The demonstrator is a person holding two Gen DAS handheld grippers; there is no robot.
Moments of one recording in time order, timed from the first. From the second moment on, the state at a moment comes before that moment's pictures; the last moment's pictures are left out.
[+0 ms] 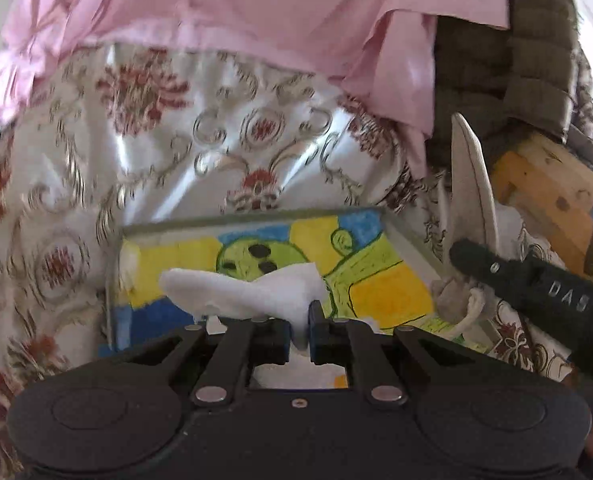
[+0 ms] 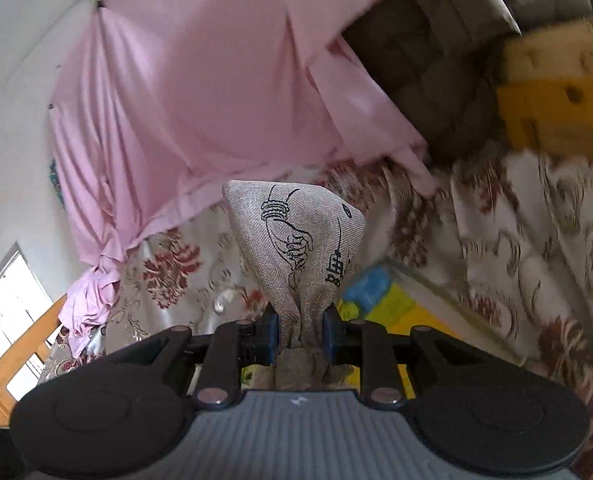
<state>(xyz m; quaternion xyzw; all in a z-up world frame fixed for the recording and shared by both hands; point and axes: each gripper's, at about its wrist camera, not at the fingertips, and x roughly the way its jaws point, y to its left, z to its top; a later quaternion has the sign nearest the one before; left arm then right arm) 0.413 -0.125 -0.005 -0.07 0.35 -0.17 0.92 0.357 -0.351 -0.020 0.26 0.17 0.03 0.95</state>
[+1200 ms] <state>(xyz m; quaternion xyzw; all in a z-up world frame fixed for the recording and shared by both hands) 0.304 -0.071 0.077 -0.09 0.29 -0.06 0.95 0.259 -0.338 0.045 0.24 0.17 0.05 0.95</state>
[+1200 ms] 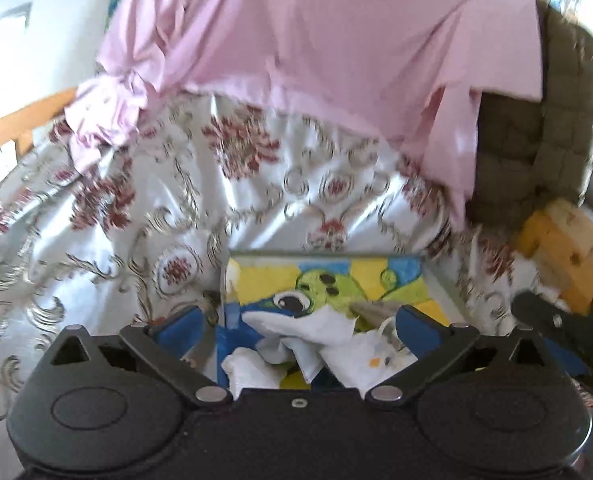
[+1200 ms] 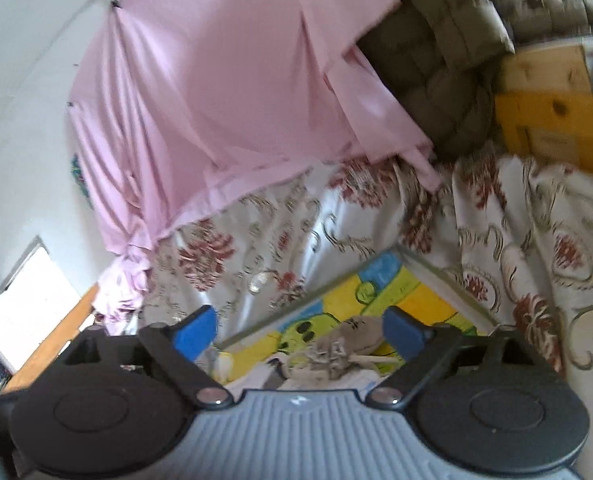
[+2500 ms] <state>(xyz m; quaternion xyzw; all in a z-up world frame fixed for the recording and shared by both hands) 0.040 0.019 0.010 0.01 0.28 -0.08 0.96 0.009 -0.239 0.006 0.11 0.30 -0.03 0.95</state>
